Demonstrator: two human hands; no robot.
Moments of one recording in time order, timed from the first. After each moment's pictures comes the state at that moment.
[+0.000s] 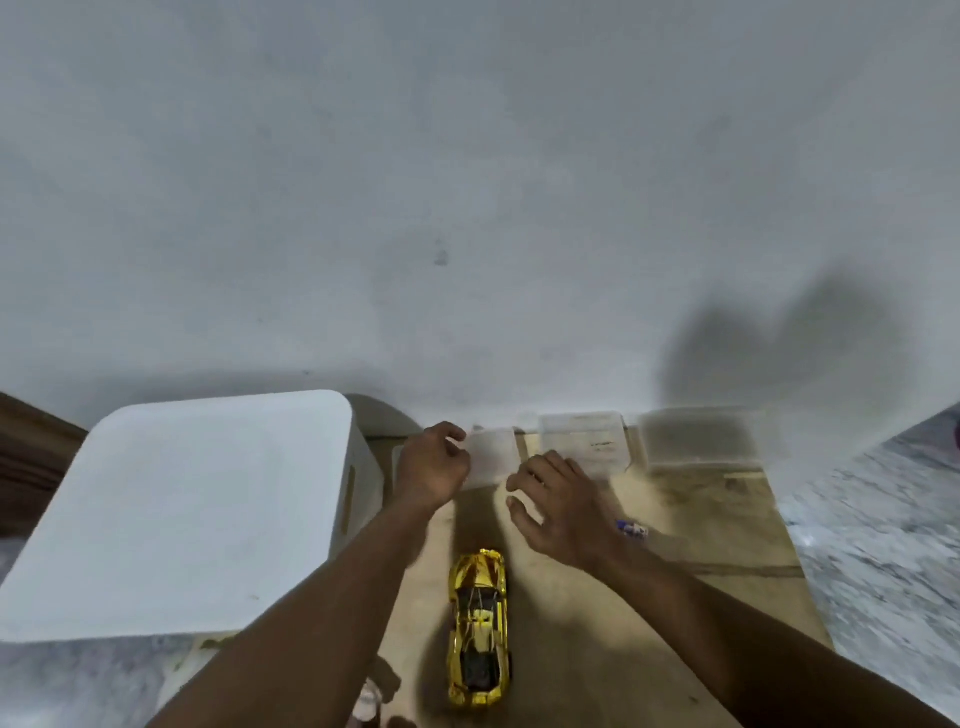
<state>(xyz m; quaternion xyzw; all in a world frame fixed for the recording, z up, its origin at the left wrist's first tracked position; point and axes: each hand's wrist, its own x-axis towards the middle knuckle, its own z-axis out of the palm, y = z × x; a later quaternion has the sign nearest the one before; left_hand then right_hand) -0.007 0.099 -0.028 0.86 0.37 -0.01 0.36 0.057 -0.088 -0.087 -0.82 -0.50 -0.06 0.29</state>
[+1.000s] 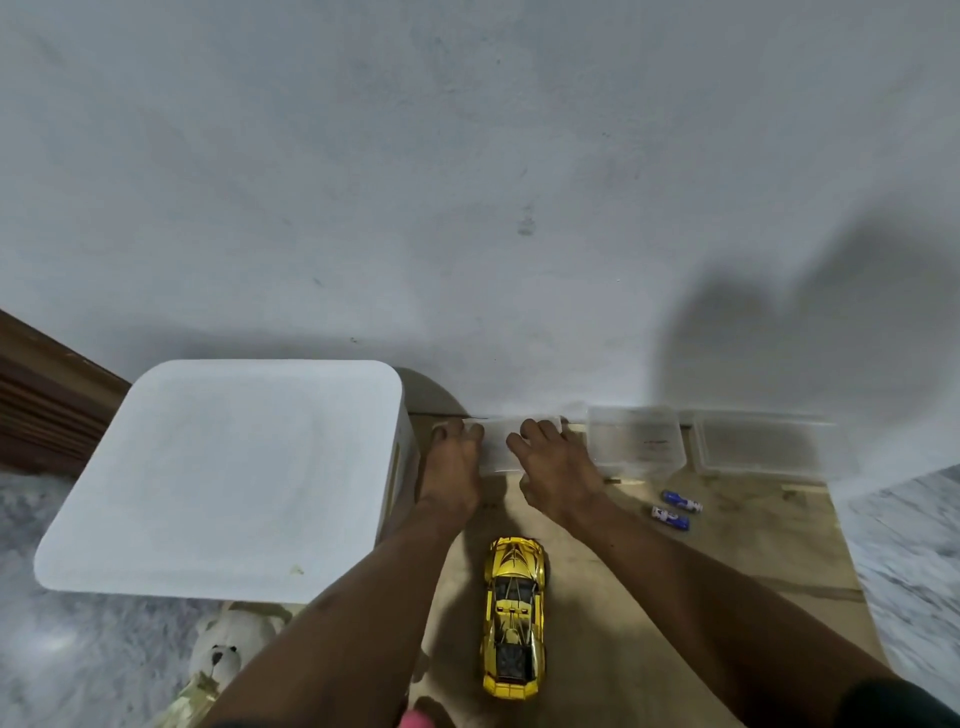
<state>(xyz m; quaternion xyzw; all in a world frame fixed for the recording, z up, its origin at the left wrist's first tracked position) -0.037 0.118 -0.076 0.95 0.29 -0.08 0.12 0.063 -0.012 -0.095 -0.86 -0.51 0.05 0.01</state>
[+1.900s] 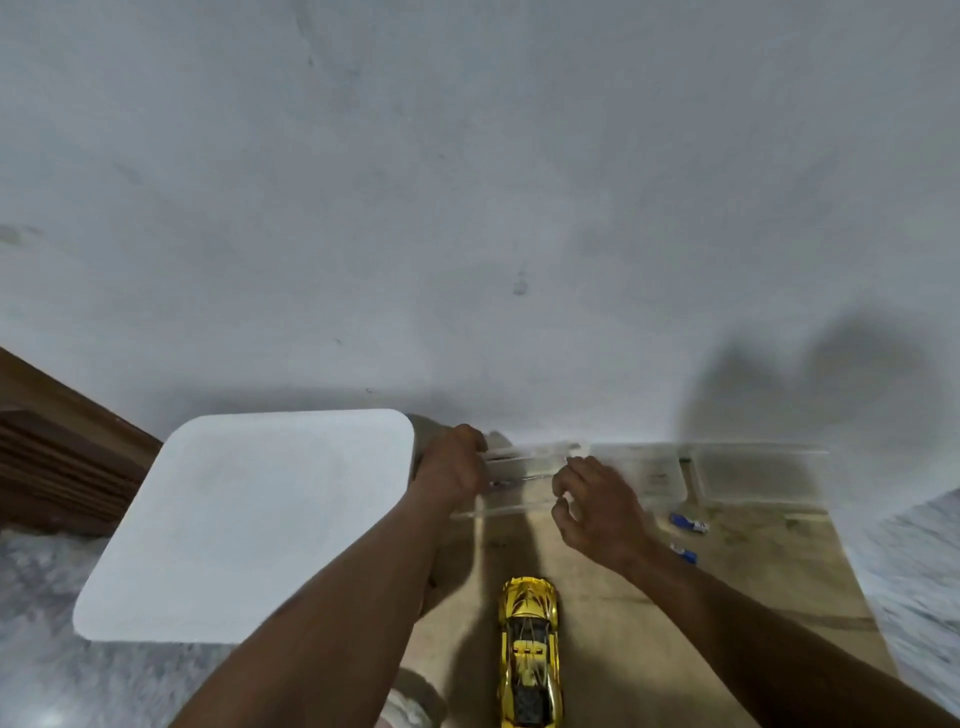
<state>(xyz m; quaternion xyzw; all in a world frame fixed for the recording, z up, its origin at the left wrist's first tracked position) -0.005 0.151 0.003 0.92 0.31 -0.12 0.22 0.070 -0.052 -0.078 -0.84 -0.45 -0.04 0.29</state>
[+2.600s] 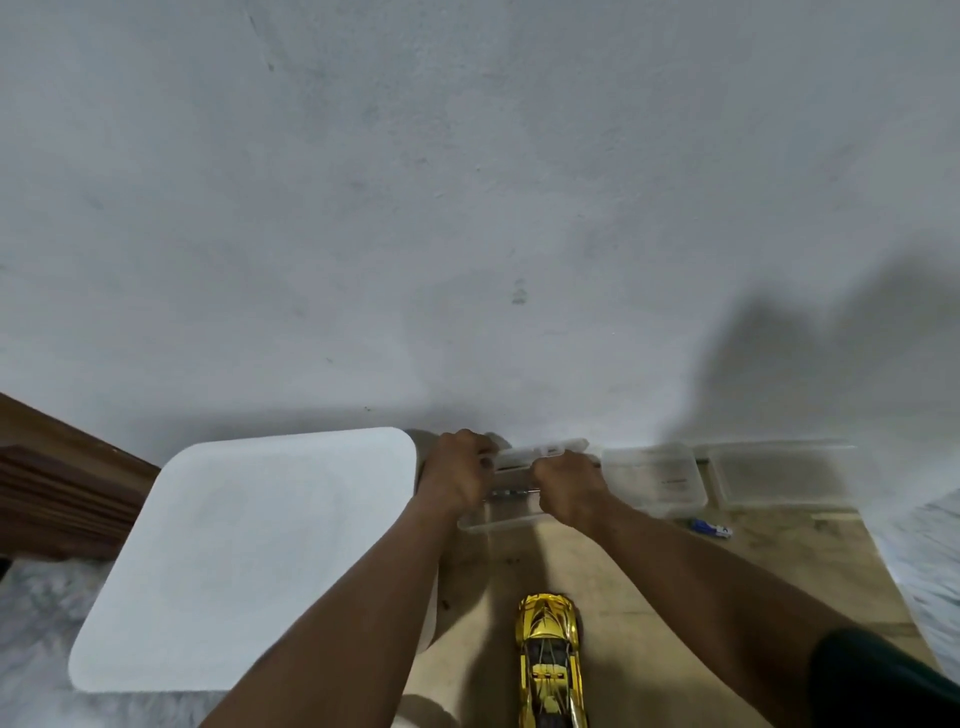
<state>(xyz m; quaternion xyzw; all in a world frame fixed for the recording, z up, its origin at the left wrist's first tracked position) 0.002 0.162 -0.004 0.93 0.27 -0.05 0.24 0.097 0.026 -0.083 -0.89 -0.42 0.15 -0.02</state>
